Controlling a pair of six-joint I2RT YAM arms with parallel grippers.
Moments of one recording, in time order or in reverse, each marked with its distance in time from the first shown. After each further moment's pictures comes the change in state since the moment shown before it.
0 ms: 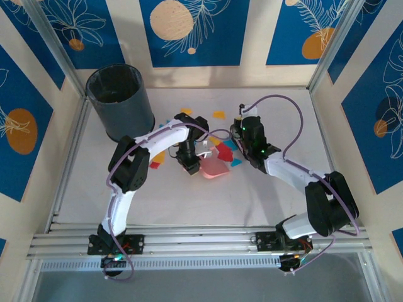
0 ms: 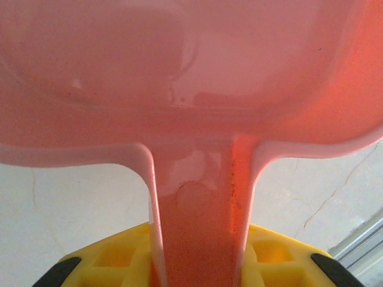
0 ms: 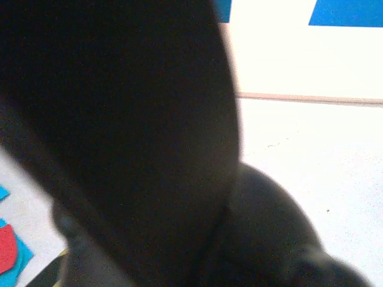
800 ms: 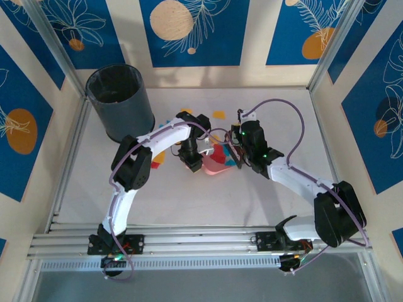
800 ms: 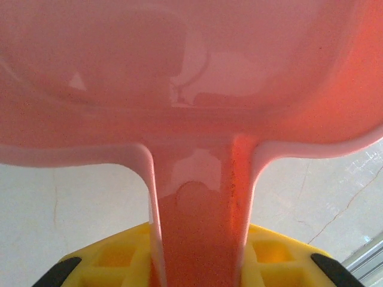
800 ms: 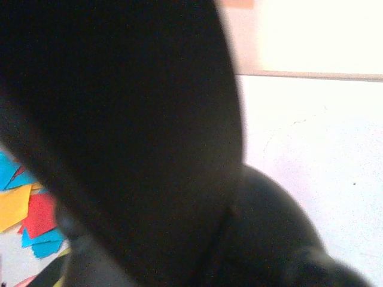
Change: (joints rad) left arm 0.000 0.039 0.058 0.007 -0.007 -0.029; right arm 0.048 -0.101 -0.020 -0.137 -0.045 0.068
